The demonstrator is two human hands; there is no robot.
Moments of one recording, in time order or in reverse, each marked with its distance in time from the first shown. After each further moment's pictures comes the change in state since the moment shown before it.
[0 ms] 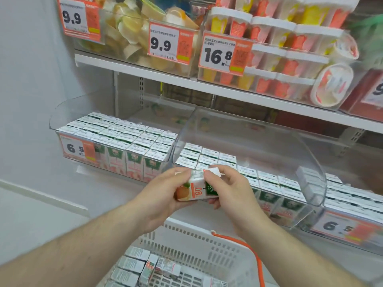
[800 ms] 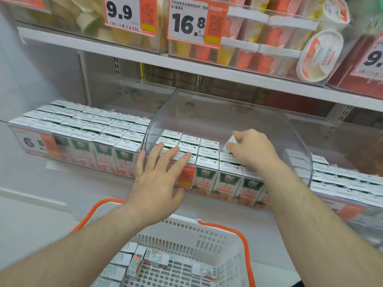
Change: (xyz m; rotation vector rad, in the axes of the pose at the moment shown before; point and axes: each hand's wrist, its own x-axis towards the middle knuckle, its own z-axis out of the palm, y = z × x) left_hand 0.050 -0.046 -0.003 1.677 0.229 0.730; right_hand 0.096 -0.008 -0.096 -1.045 0.164 0.004
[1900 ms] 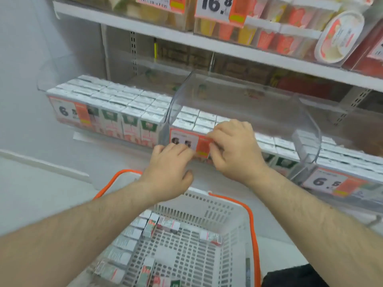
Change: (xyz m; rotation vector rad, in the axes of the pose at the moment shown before) left_hand -0.038 -0.003 -0.016 -0.080 -0.006 0.088; right_hand -0.076 -0.030 0.050 -0.086 0.484 -0.892
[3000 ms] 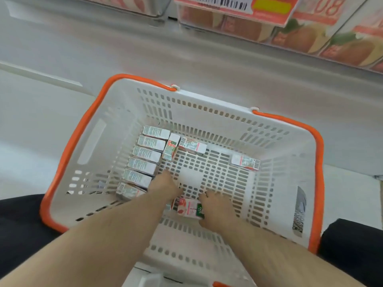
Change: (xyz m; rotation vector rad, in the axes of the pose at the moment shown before) left_hand -0.195 -0.059 0.253 -0.156 -1.075 -1.124; right_hand -0.294 -0.143 0.222 0.272 -1.458 0.354
